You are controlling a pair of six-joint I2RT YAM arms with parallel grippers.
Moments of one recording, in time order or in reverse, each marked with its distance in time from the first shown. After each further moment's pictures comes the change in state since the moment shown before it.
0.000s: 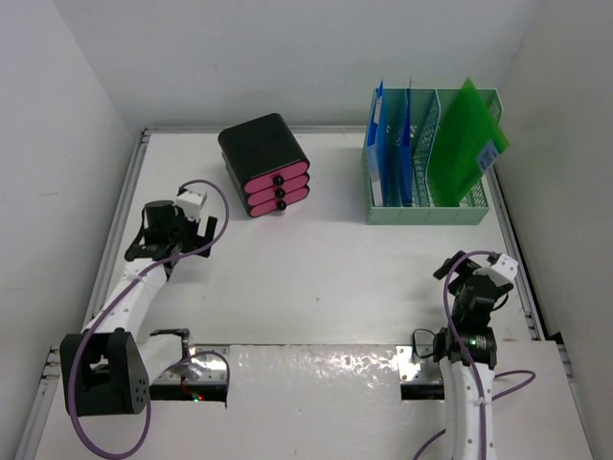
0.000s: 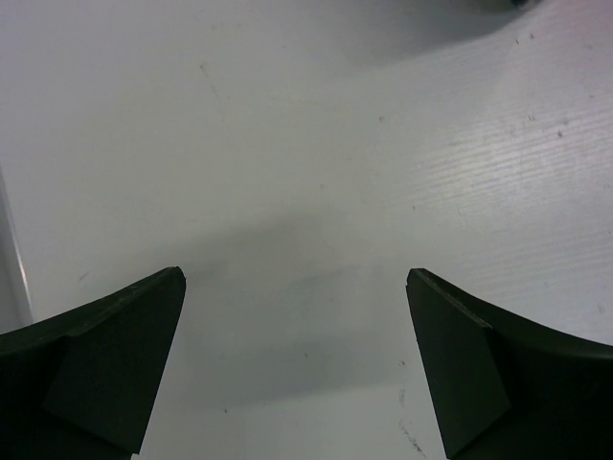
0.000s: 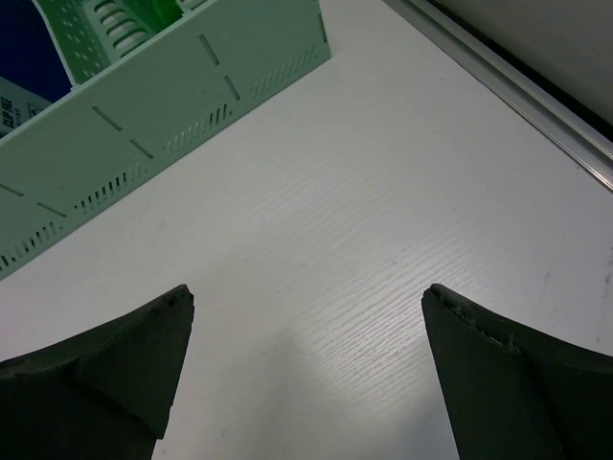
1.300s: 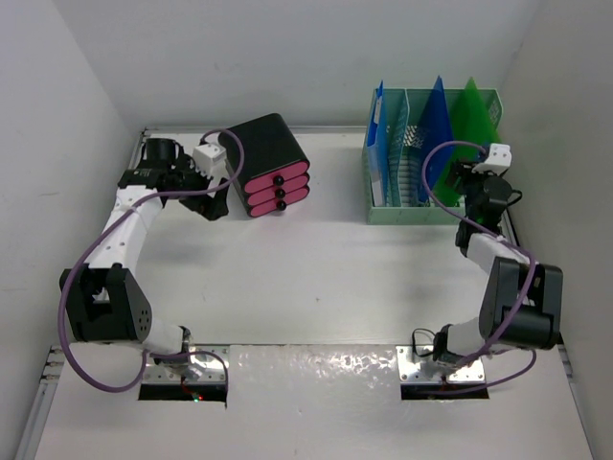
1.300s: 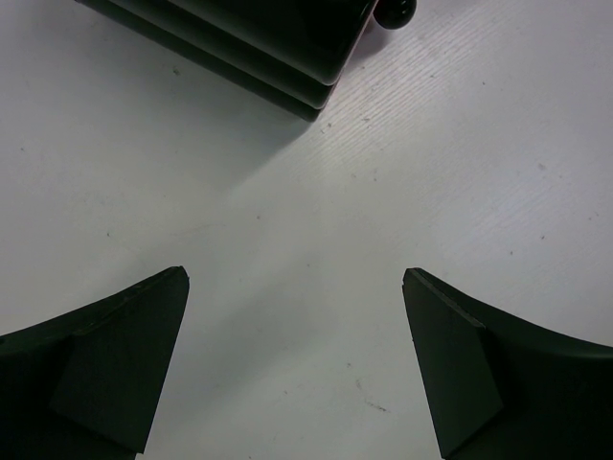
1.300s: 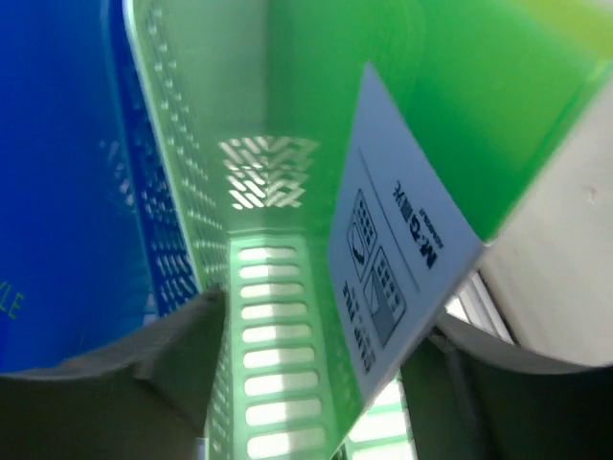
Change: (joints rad) left arm -0.034 0.382 0.655 -0.490 0.384 0.182; right arm -0.063 1.416 0.559 1.209 -0.356 -0.346
